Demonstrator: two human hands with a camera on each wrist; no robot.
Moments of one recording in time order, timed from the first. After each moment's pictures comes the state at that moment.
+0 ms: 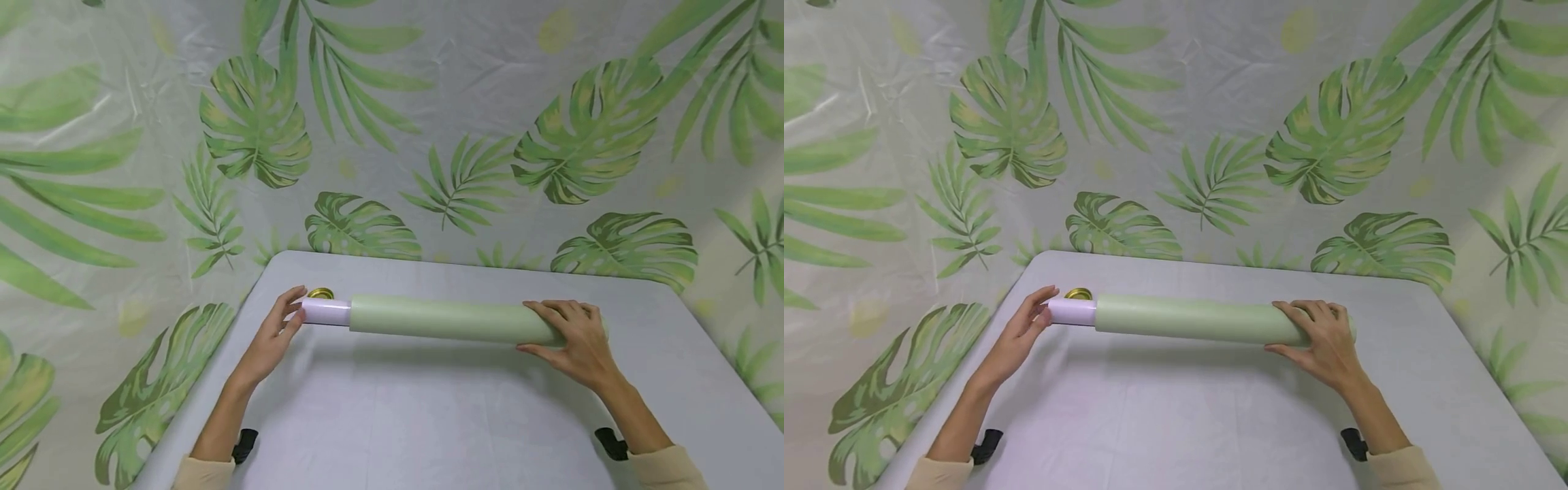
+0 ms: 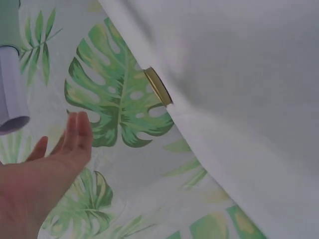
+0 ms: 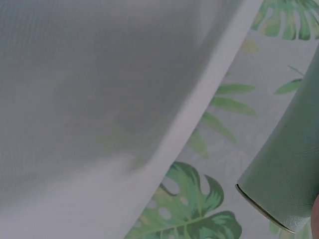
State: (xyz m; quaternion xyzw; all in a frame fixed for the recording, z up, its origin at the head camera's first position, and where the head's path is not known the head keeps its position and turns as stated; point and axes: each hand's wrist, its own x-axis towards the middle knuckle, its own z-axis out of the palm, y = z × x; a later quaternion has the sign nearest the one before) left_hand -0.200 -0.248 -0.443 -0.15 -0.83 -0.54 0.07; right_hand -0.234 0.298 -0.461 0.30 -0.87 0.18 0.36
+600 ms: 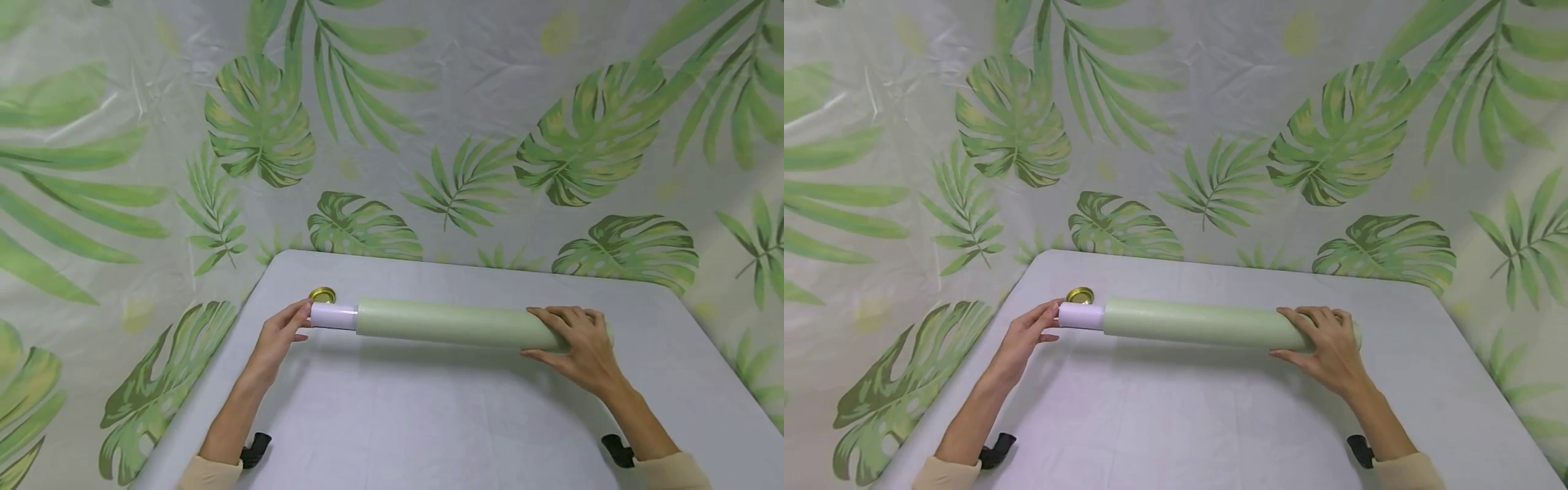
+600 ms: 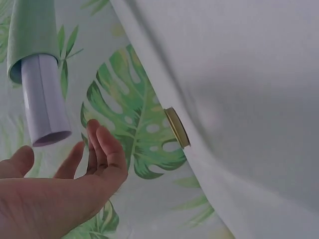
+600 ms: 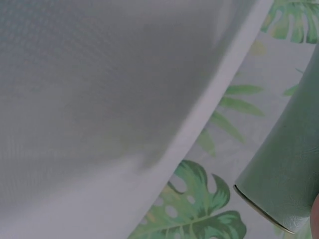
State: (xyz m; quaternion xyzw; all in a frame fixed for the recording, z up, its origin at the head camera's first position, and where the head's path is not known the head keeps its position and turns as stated) left_hand -0.198 -0.235 -0.439 0.03 -0.78 -0.63 0.02; right_hand -0.231 0.303 -0.467 0.30 -0.86 0.17 0.36
